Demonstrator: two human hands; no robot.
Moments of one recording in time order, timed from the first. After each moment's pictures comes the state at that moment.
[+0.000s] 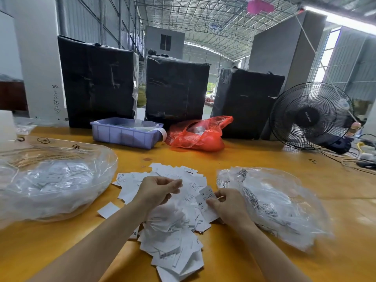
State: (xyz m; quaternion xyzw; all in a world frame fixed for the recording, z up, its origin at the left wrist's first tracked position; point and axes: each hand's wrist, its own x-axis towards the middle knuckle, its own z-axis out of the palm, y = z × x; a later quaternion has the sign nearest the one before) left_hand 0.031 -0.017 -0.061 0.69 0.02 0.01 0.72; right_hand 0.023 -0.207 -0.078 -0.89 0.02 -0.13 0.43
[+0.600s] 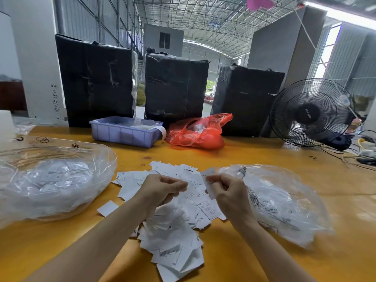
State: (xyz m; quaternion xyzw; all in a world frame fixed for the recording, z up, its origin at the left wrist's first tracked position) left_hand 0.023 -0.019 -0.053 0.68 -0.01 -0.05 0.74; right_hand 0.004 -0.195 -0.059 -0.80 -0.07 -0.23 0.55
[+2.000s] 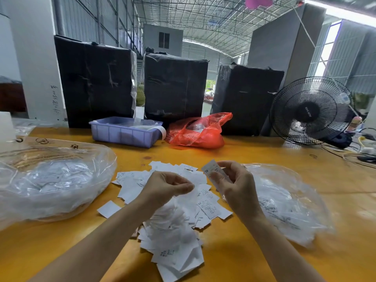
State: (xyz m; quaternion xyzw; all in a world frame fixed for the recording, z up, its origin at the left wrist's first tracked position) left_hand 0.018 -0.025 -0.050 0.76 -0.10 0.02 0.65; right_hand 0.005 -0.207 -0.047 -0.78 -0.11 -0.26 0.56
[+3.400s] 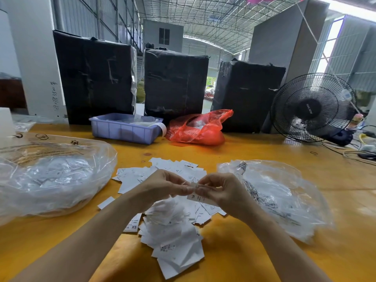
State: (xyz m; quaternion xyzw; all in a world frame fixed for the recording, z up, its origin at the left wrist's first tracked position) left_hand 0.018 -0.015 -0.043 0.79 -0.14 -0.11 0.59; right_hand 0.001 -0.205 -0.047 -0.85 -0.23 -0.10 0.47
